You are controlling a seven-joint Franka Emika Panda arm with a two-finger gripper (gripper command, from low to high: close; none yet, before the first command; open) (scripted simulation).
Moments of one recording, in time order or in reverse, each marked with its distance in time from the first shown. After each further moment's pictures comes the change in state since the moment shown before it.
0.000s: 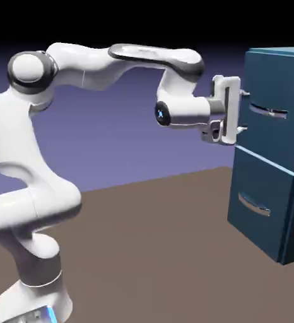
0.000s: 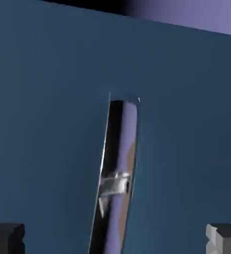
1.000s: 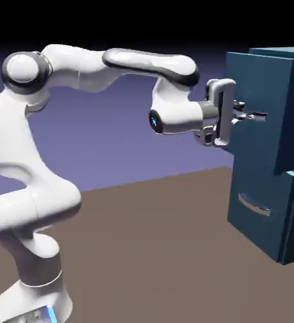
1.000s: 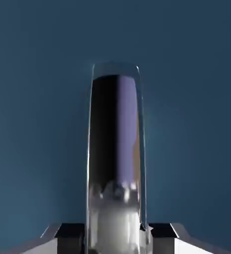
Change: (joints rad) arm 0.240 -0.022 -0.203 -0.147 0.105 -0.027 -0.050
